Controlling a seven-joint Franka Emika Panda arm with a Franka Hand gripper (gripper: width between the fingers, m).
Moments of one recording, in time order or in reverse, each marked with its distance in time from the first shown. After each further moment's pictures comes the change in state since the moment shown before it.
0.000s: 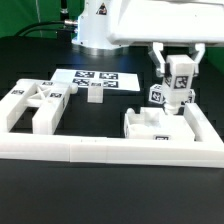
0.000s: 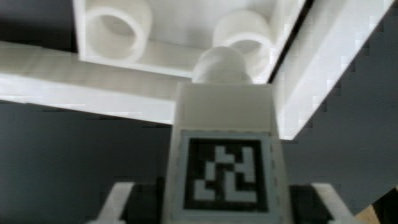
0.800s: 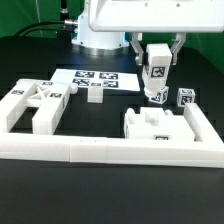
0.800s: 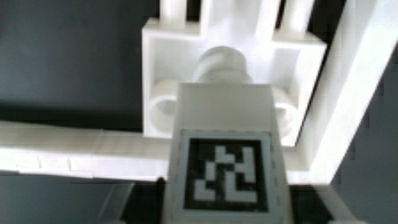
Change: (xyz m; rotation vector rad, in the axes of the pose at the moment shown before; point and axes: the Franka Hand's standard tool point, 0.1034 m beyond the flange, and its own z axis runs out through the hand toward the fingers) arm -0.026 0.032 -0.028 0.004 -0.222 0.107
